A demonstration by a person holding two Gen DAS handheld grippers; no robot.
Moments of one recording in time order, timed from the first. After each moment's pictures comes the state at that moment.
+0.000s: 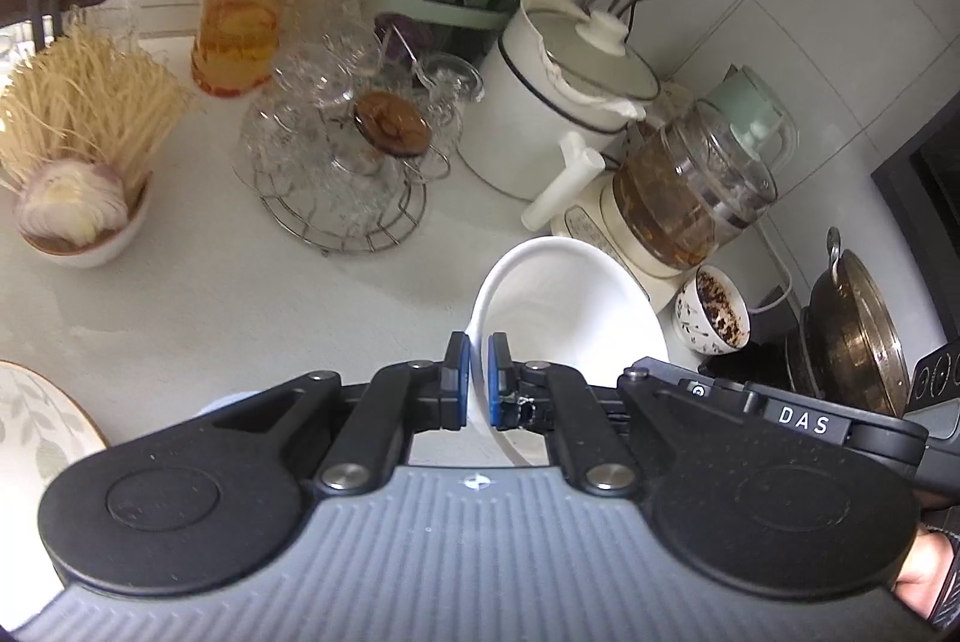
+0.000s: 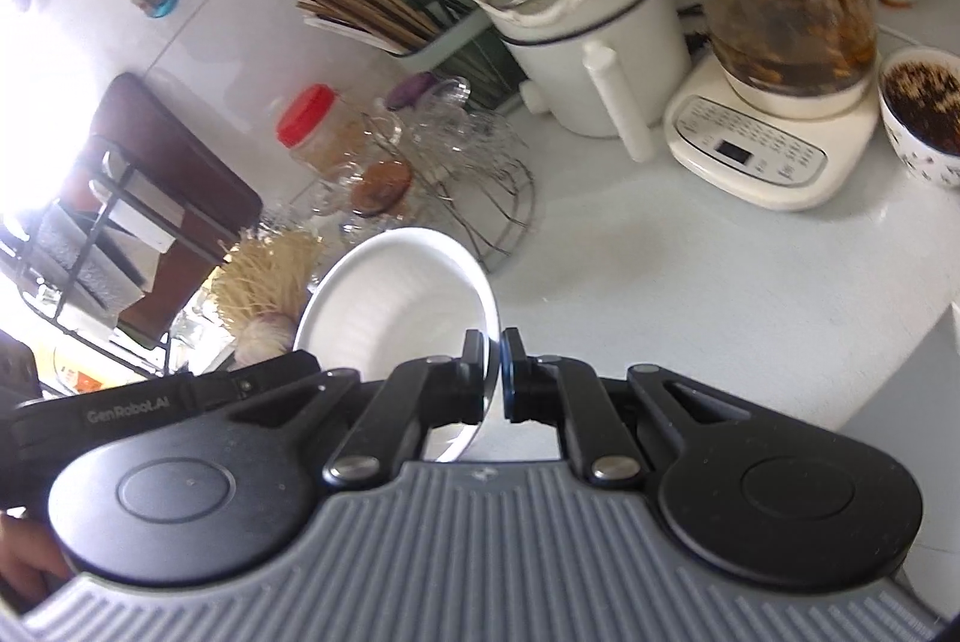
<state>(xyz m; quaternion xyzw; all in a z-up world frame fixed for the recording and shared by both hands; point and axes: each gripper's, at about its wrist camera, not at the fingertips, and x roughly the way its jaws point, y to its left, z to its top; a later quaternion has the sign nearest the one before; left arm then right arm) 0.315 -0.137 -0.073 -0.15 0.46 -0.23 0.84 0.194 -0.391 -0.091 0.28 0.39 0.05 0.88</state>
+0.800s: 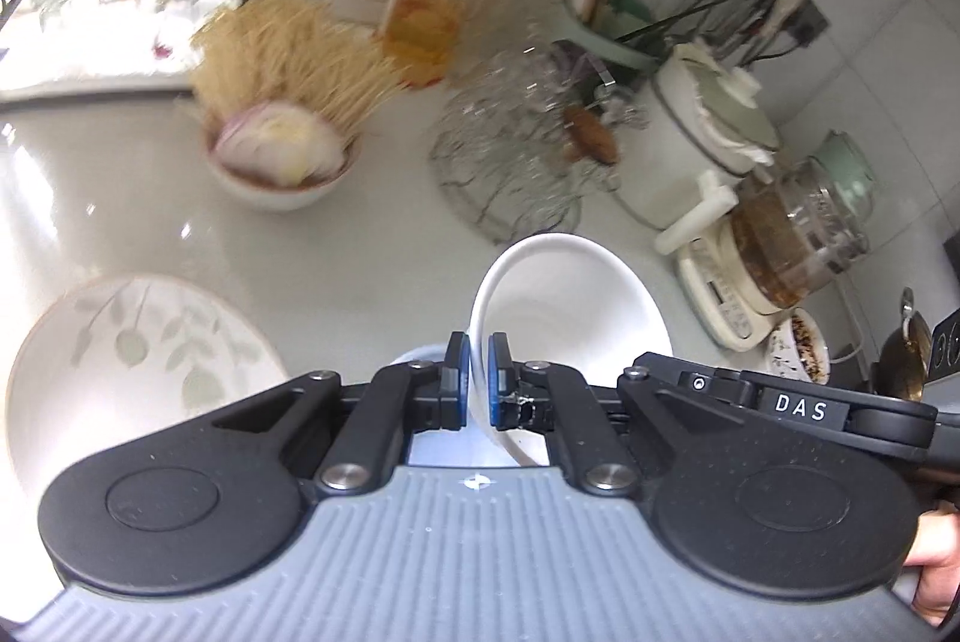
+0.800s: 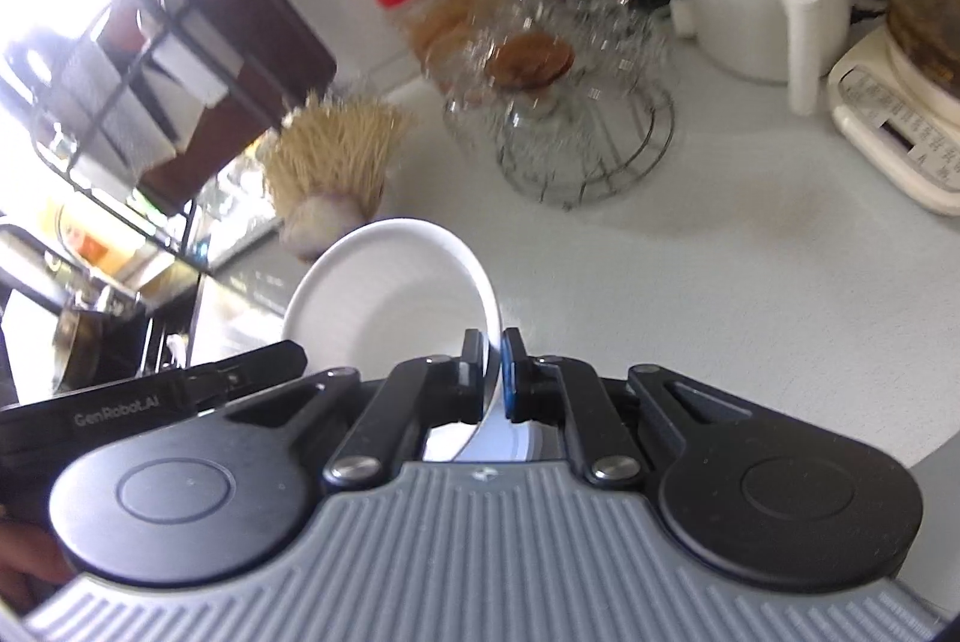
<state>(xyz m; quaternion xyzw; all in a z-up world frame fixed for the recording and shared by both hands) 0.277 -0.046 -0.099 -0.18 0.47 -0.11 0.86 0.231 -0.298 -0.107 0.20 0.46 0.14 0.85</state>
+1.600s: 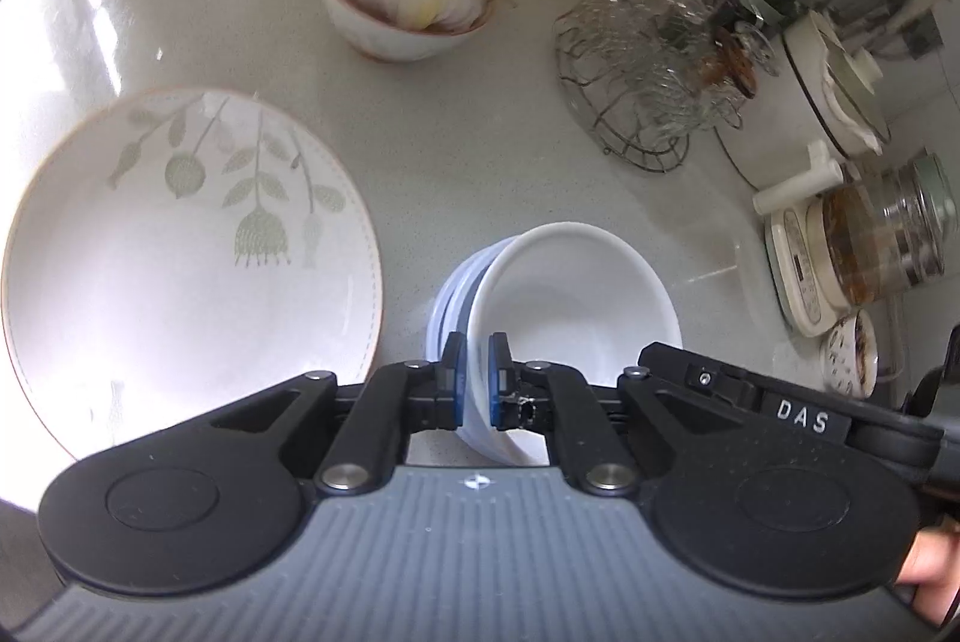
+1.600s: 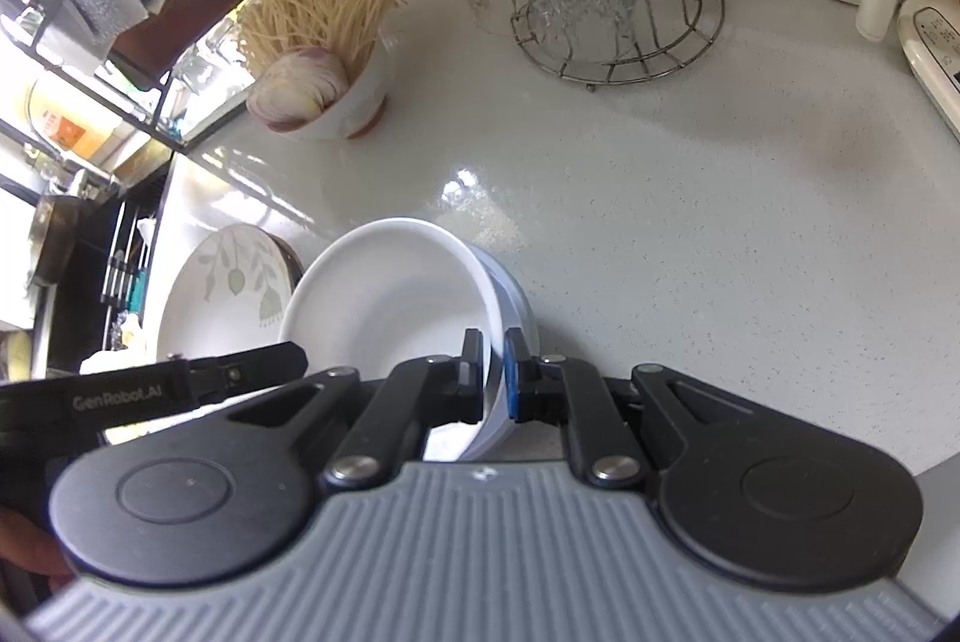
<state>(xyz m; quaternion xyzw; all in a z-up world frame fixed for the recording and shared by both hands) 0.270 -0.030 -0.157 -0.24 0.55 -0.04 0.80 0.248 -0.269 -0.150 0.13 0.55 0.17 0.81</state>
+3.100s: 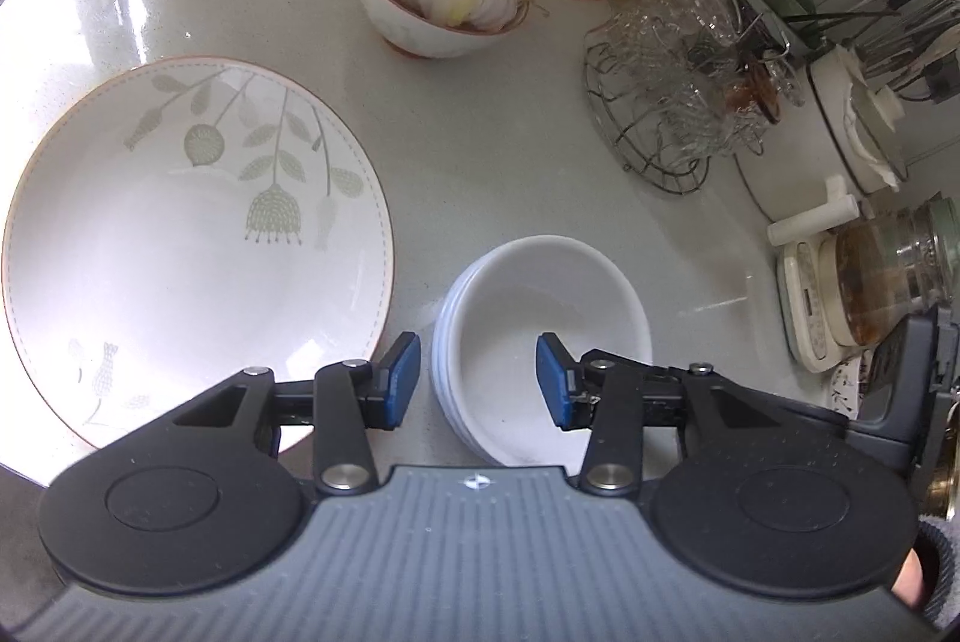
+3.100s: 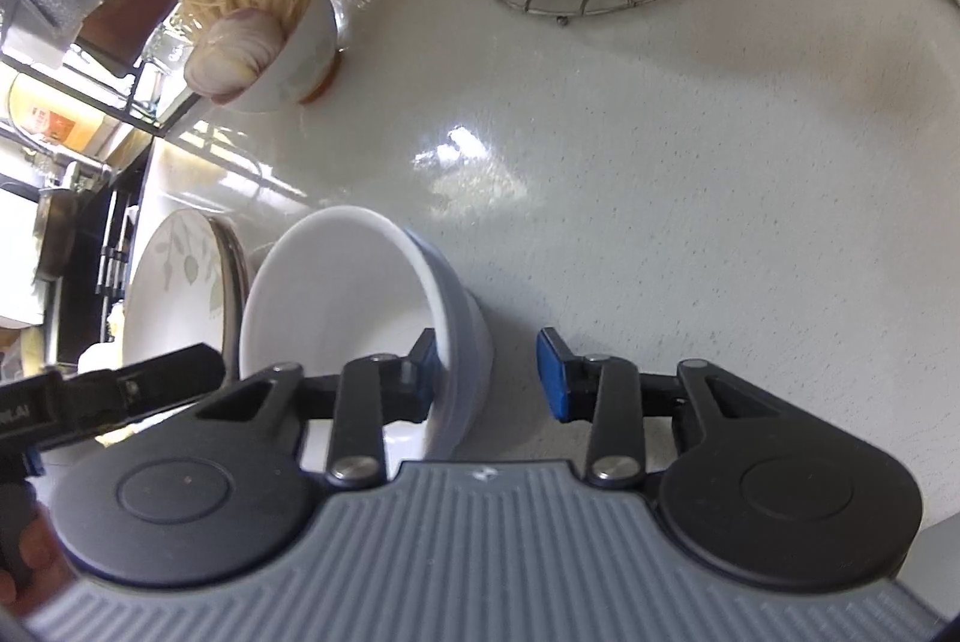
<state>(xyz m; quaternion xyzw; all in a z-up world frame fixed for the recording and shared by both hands) 0.265 -0.037 -0.161 -0.26 0.54 0.00 0.80 0.271 -0.284 -0.206 0.16 0.58 0.19 0.78</state>
